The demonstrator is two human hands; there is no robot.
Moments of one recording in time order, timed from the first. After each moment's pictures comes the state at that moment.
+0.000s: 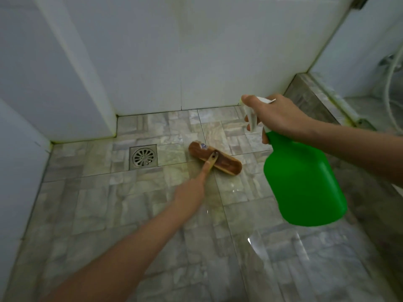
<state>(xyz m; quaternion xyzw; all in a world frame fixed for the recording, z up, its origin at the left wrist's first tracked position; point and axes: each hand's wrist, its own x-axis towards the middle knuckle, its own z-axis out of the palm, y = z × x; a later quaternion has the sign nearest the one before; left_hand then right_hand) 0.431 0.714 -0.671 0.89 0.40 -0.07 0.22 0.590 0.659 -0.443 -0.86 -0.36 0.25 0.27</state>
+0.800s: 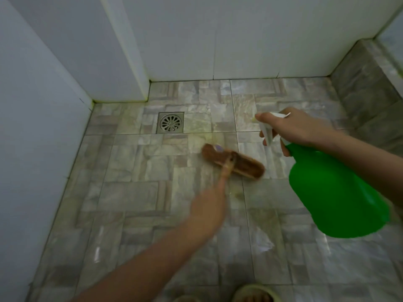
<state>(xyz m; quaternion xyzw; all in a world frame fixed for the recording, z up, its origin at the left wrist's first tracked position) 0.383 0.606 -0.638 0.83 0.48 -0.05 0.29 0.589 0.635 -0.519 -0.81 -0.44 0.35 0.18</state>
